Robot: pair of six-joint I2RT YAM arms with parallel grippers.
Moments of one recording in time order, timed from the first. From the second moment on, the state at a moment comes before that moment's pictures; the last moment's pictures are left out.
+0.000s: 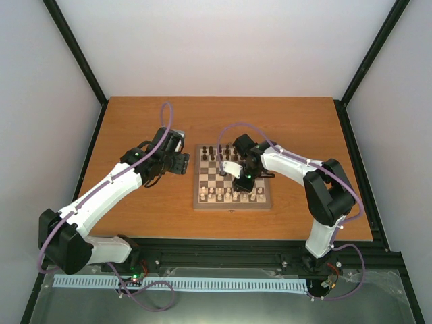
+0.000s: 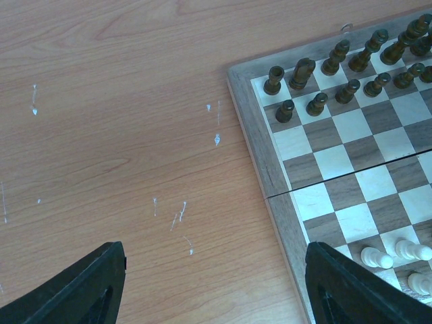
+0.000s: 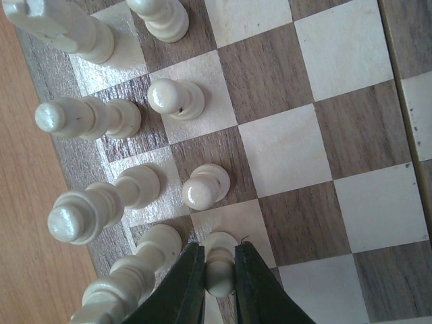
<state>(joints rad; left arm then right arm) -0.57 1.27 1.11 -0.76 -0.25 -0.24 0.61 1.79 1.23 -0.84 -0.33 -0.65</state>
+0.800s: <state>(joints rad) -0.57 1.27 1.11 -0.76 -0.25 -0.24 0.60 1.79 1.24 -0.83 -0.33 -0.61</state>
